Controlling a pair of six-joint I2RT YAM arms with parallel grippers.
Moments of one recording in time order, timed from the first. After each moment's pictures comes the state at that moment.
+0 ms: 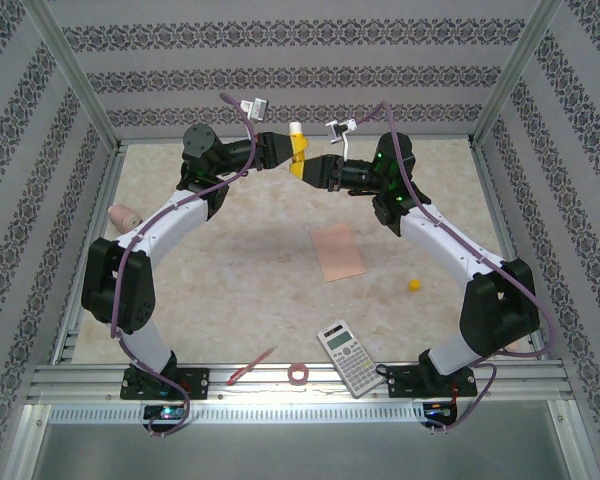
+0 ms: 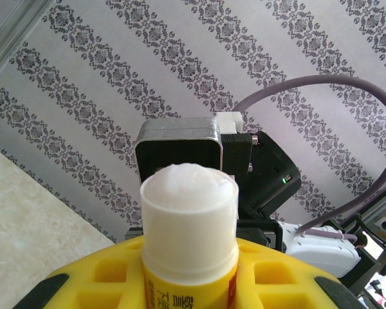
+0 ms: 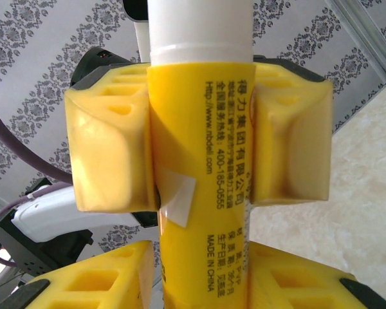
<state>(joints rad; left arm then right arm) -0.33 1.72 1.36 0.74 1.04 -1.09 0.40 1.54 1.20 0.44 -1.04 0.89</state>
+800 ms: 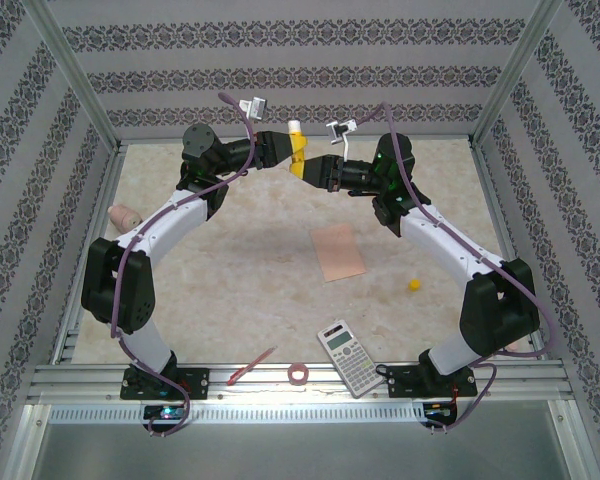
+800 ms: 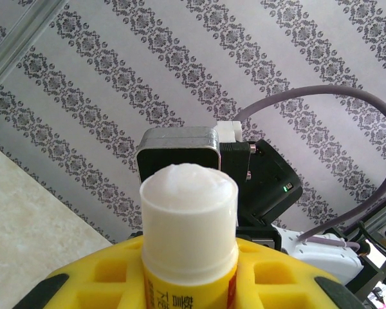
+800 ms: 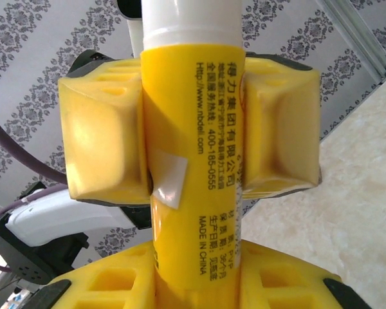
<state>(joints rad) -0.33 1.72 1.36 0.73 1.02 -1.10 0.40 1.54 1.19 0.42 -1.01 0.88</state>
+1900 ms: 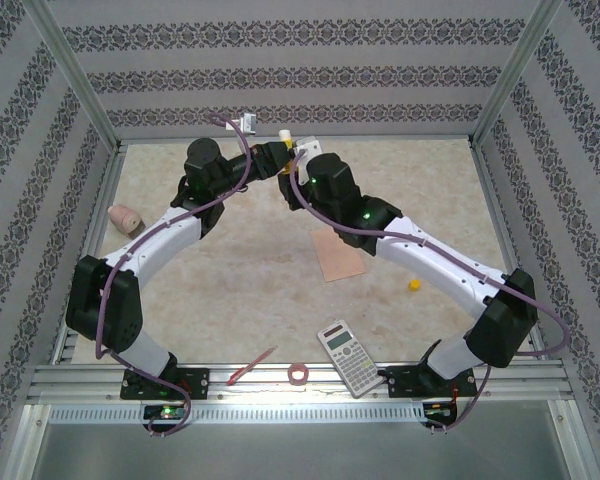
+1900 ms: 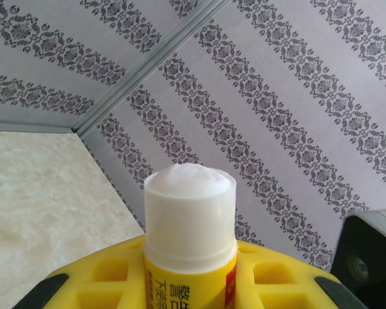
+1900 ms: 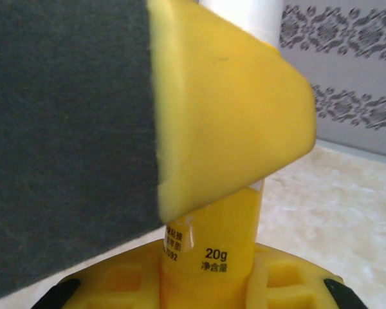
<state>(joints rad) -0.37 1.58 1.19 0.52 0.67 -0.93 0.80 1.51 1.39 -0.24 0.21 0.23</state>
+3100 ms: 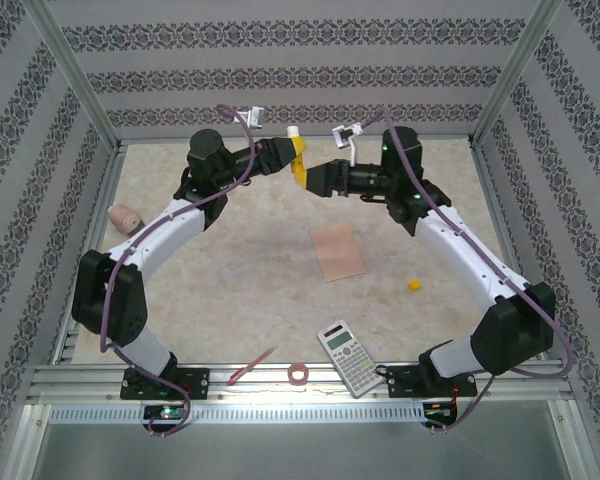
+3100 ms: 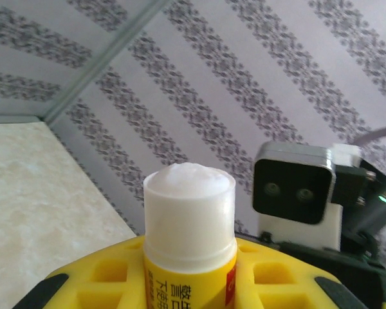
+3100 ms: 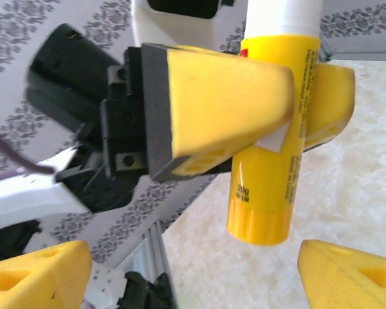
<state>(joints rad) -0.37 1.65 1.30 0.52 0.82 -0.95 0.37 1.42 1.26 -0.03 -0.98 0.60</state>
